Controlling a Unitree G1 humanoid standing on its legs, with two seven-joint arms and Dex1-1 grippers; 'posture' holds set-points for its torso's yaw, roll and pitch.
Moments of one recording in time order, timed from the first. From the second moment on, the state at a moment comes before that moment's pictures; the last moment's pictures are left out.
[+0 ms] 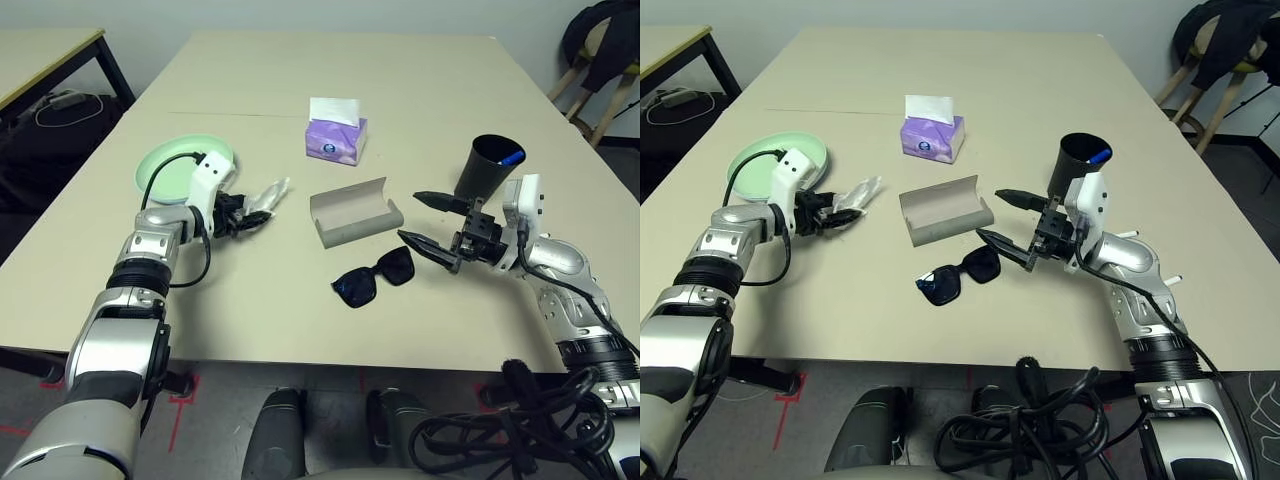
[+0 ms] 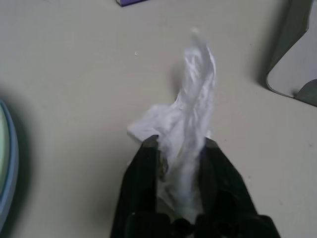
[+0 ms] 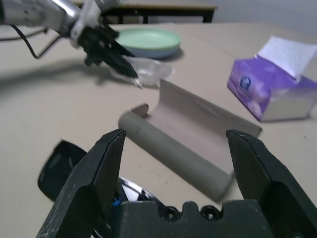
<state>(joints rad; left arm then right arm) -0.85 0.56 -0.02 0.96 -0.04 0.11 -0.95 -0.37 -0.50 -0.01 0.18 0.37 0.00 1.01</state>
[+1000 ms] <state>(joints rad) -1.13 0.61 0.19 1.23 -0.08 0.07 -0.40 -0.38 -0.46 -0.01 0.12 0.38 0.07 0.98</state>
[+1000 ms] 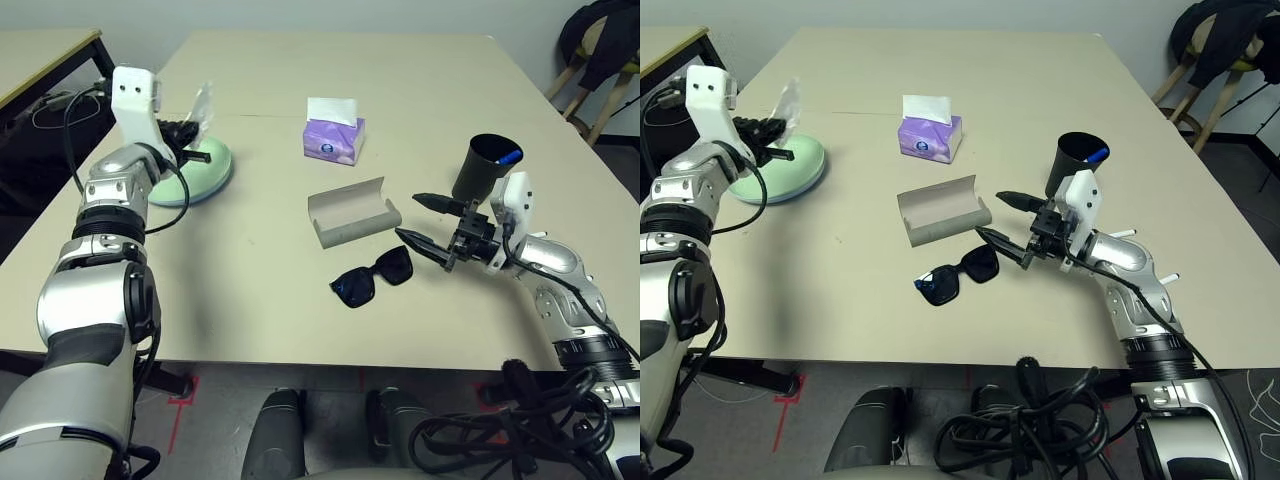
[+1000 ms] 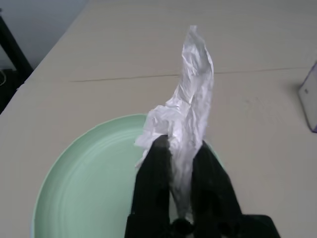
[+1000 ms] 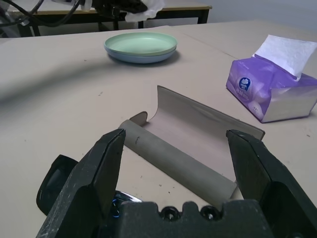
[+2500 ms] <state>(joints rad) -0.71 0.62 0.12 0.67 -0.27 0.01 -1.49 -0.47 -0.59 0.09 -0.10 0.24 0.41 0.87</state>
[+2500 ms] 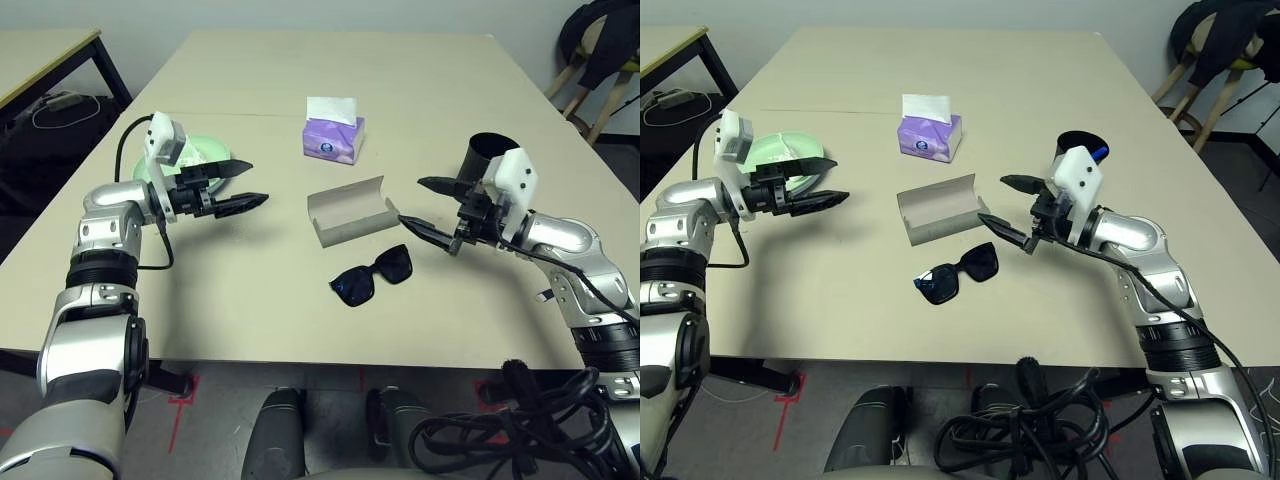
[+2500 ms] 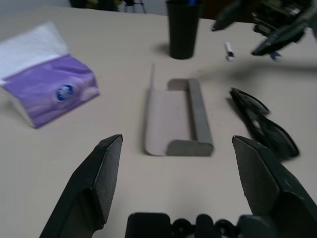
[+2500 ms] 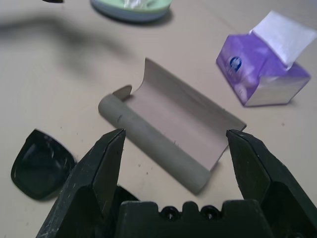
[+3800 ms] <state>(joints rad) -0.49 0.60 0.04 0.33 -0.35 0.02 -1.45 -1.04 -0.77 0.74 -0.20 -0.19 0.42 1.44</state>
